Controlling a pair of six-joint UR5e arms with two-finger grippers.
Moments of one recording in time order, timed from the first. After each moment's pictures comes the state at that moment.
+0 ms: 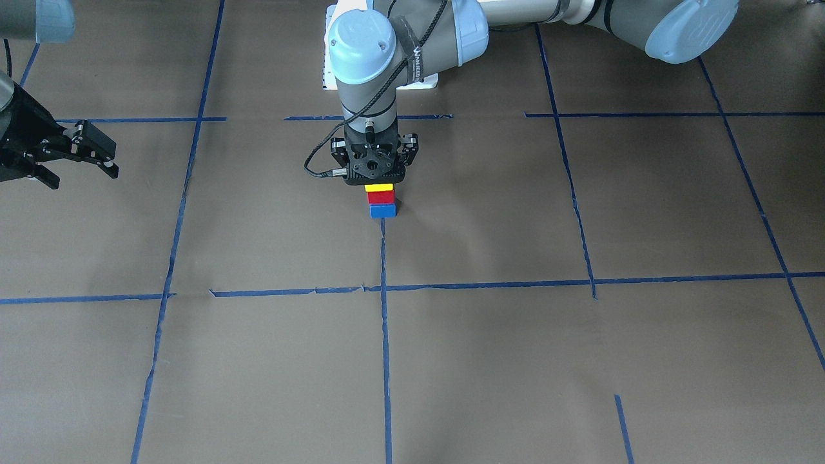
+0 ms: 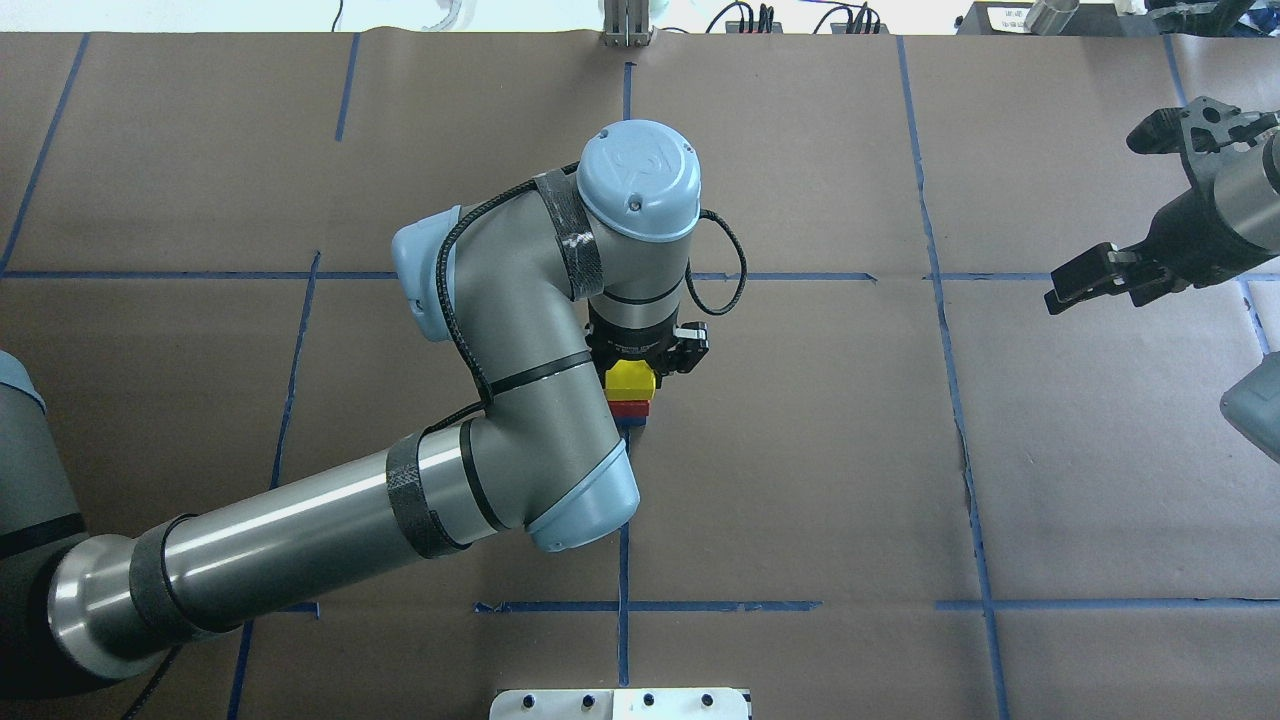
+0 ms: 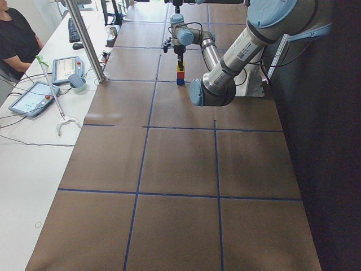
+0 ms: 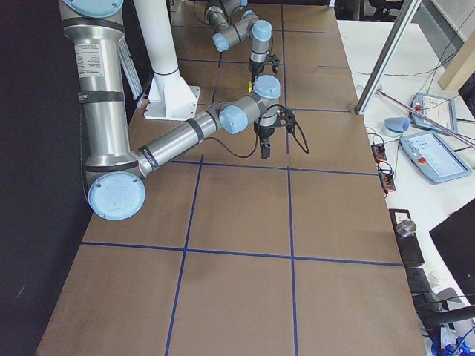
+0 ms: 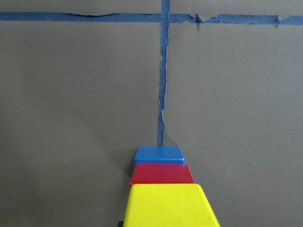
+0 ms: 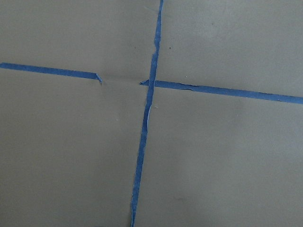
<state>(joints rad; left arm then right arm) -0.52 -2.56 -1.49 -1.35 -1.98 -1.20 1.04 -1.49 2.02 -1.52 2.26 0.64</state>
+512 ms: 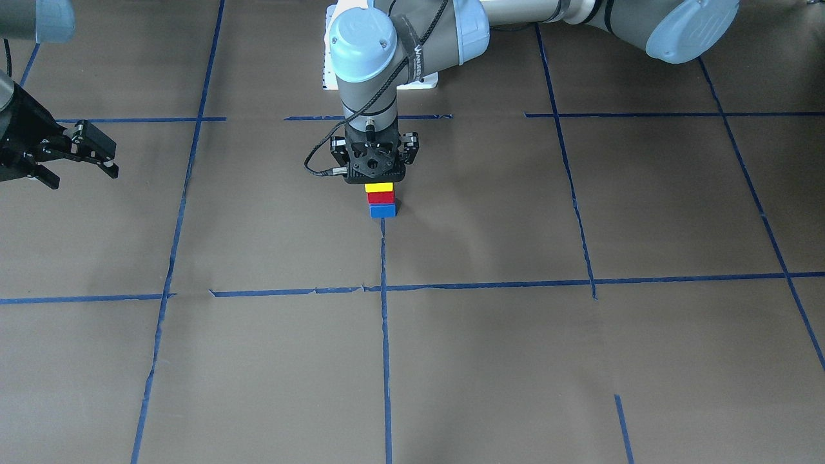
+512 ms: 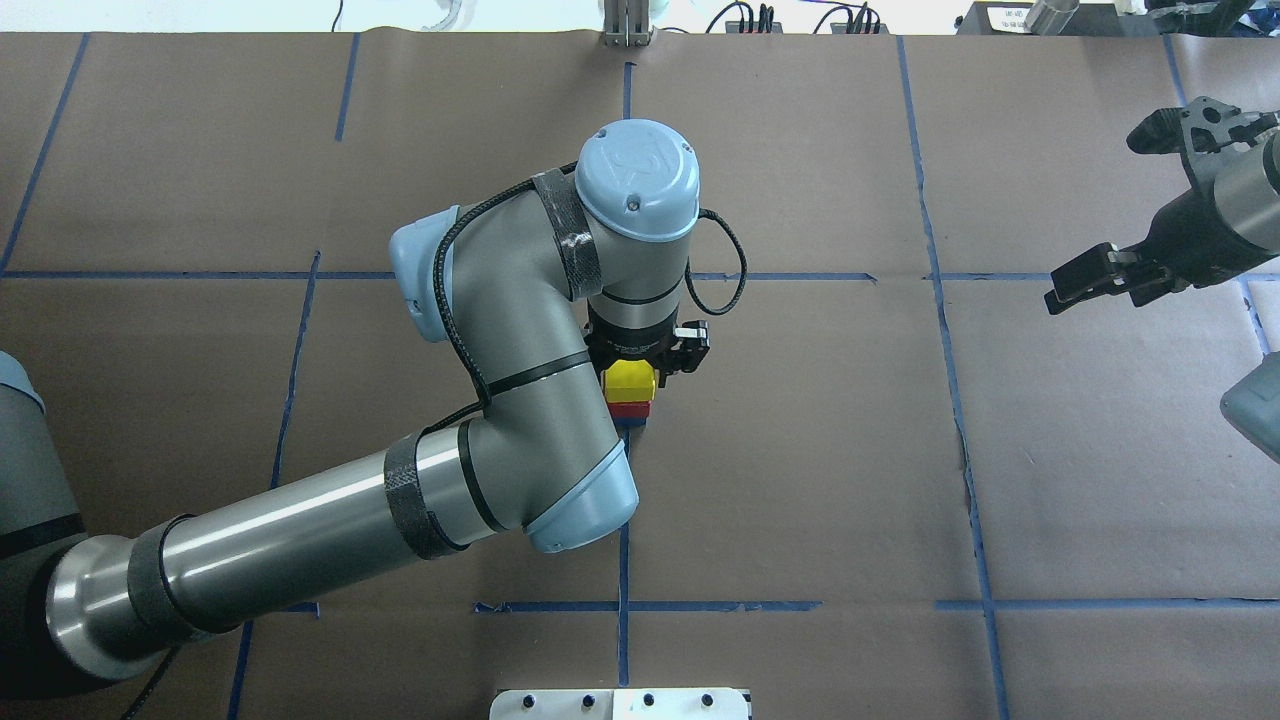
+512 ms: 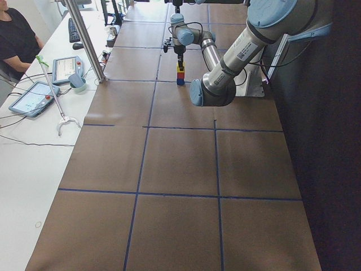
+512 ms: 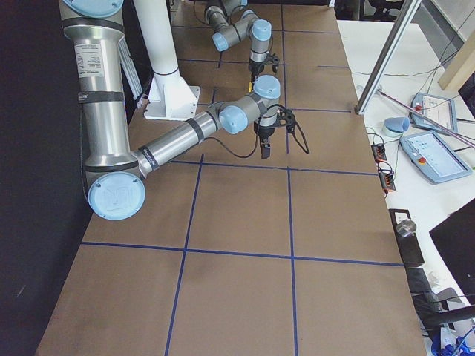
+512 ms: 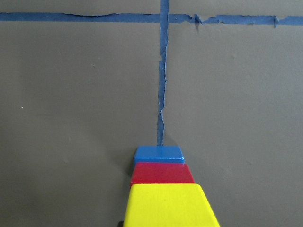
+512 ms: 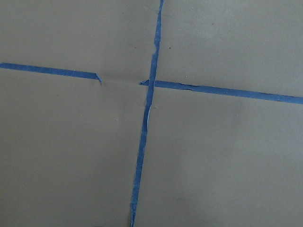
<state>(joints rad) -0.52 -2.56 -1.49 -1.35 -1.98 -1.20 1.04 -1.49 2.02 -1.52 2.26 0.64</state>
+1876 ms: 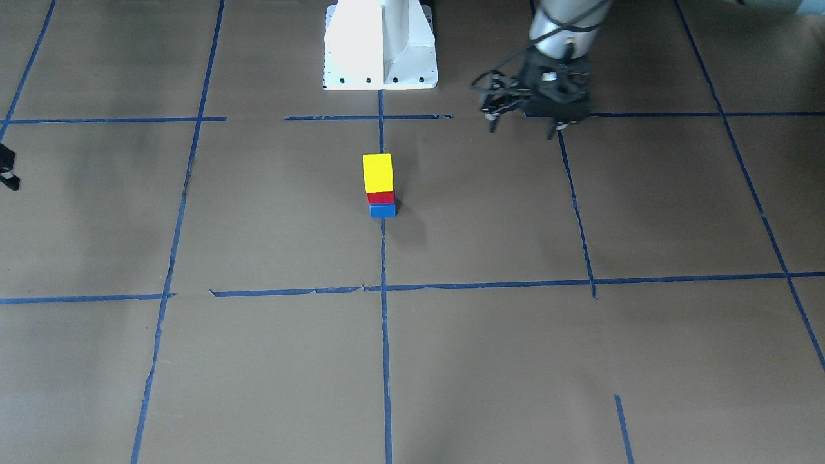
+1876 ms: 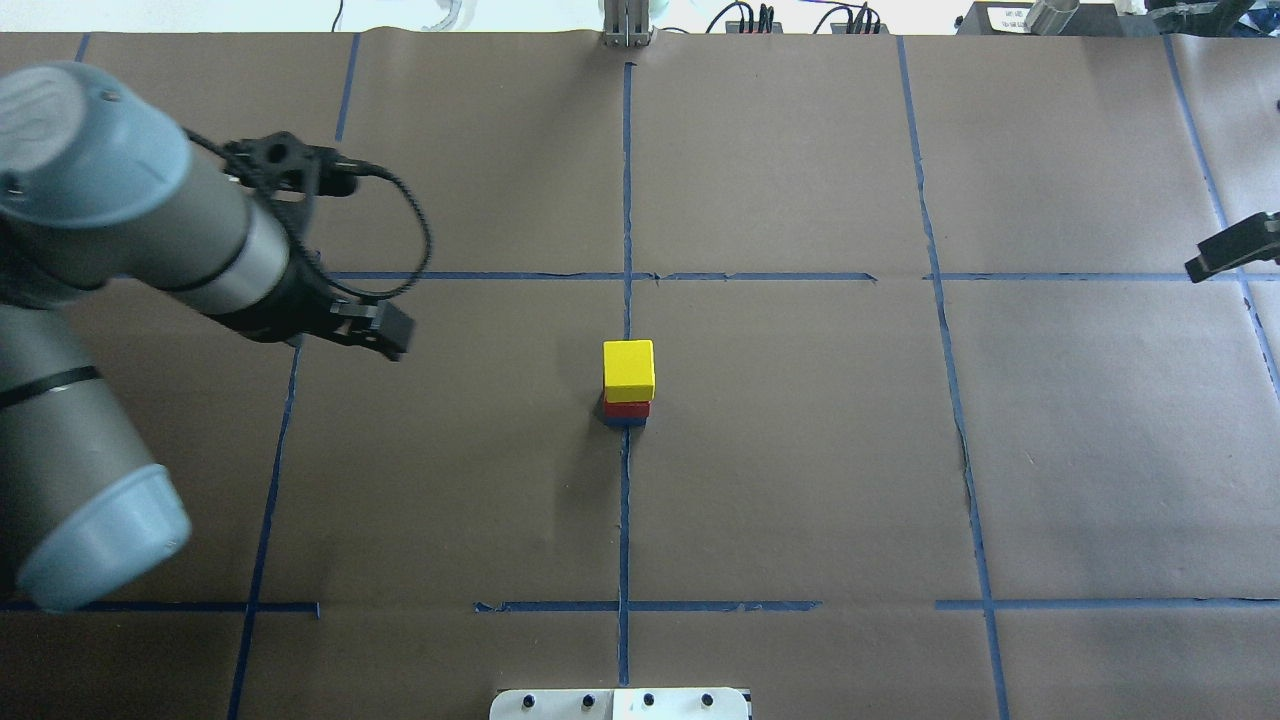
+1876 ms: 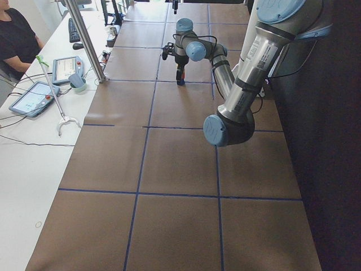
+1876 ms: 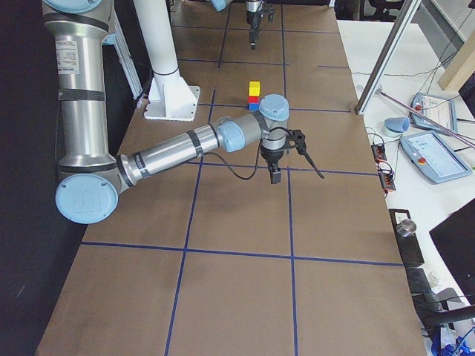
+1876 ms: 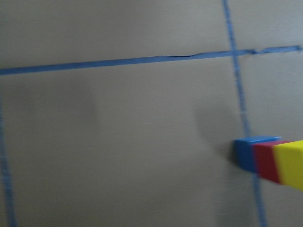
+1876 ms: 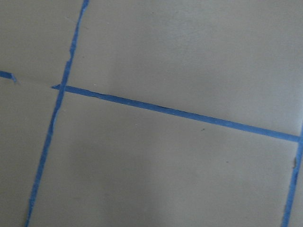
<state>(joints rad) -0.78 -1.92 -2.17 -1.34 -2.05 -0.84 1.30 -1.58 1.91 -1.54 2.30 0.22</state>
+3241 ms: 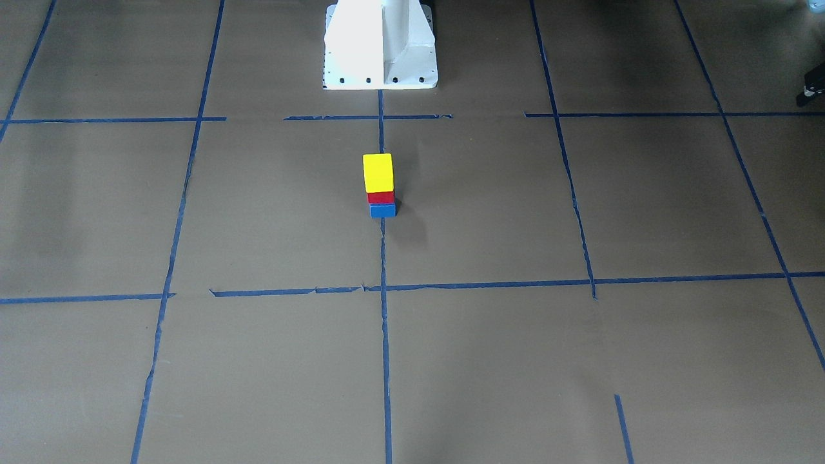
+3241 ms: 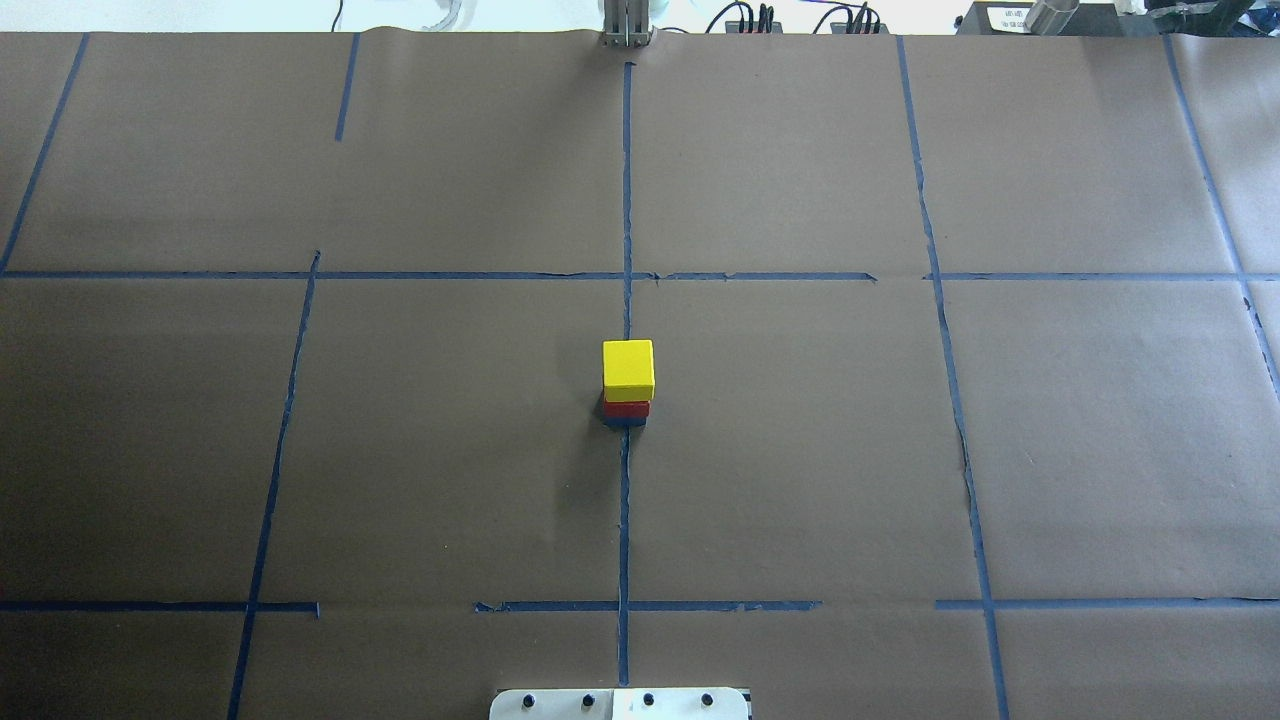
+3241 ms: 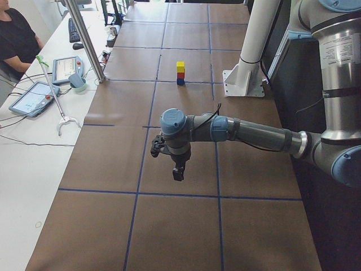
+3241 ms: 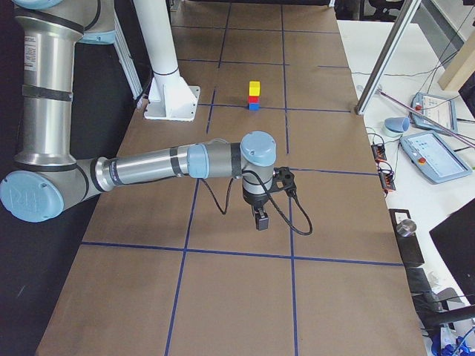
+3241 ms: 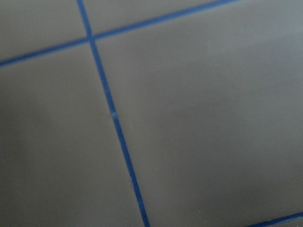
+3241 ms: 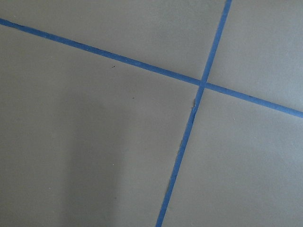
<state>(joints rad) -1.48 -1.35 -1.96 -1.34 -2.37 0.18 1.53 -1.70 1.91 -1.71 2.30 -0.21</state>
